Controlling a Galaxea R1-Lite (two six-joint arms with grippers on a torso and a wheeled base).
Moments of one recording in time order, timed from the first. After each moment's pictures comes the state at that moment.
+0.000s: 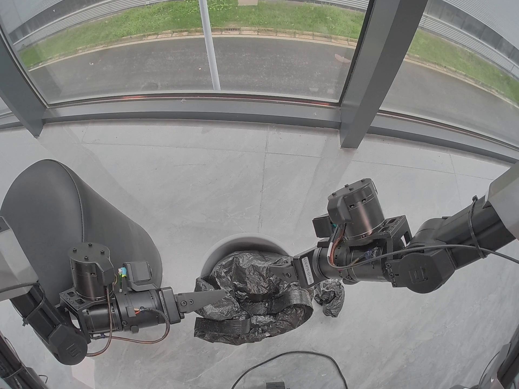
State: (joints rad) left arm -0.38 1.86 -0.24 -1.19 -0.55 -0.61; right arm 0.70 1.96 -1.03 -0.28 -0.07 0.17
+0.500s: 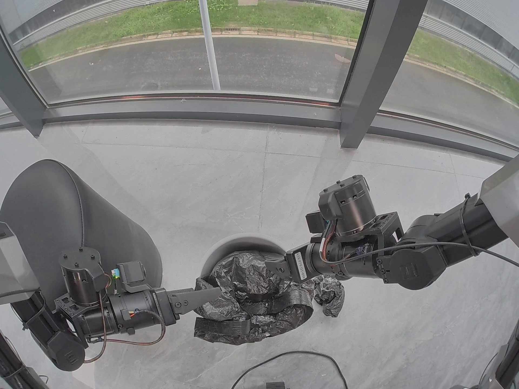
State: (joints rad) left arm -0.37 1.86 -0.17 -1.35 -0.54 -0.60; right arm 0.71 1.99 -1.08 -0.27 -0.08 0.17
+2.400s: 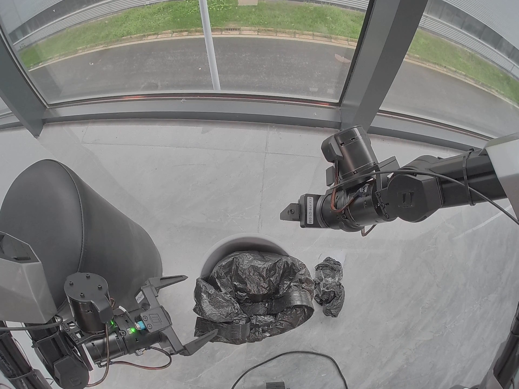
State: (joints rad) left arm -0.48 1.94 -0.02 -1.55 -0.27 0.68; right arm 0.60 2.05 -1.46 0.13 -0.11 0.46
